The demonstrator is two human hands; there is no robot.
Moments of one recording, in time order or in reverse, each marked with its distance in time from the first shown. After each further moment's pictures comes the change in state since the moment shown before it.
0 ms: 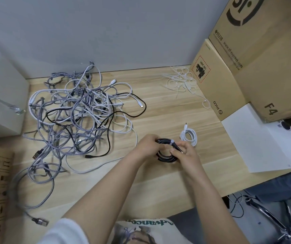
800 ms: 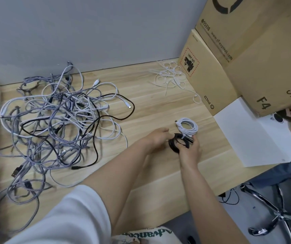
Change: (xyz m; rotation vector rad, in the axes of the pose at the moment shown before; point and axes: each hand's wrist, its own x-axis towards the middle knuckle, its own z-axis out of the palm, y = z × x) left_hand 0.071 0.025 0.034 -0.056 -0.173 -0.143; right_hand 0.073 0.038 -0.013 -0.079 0.579 0.078
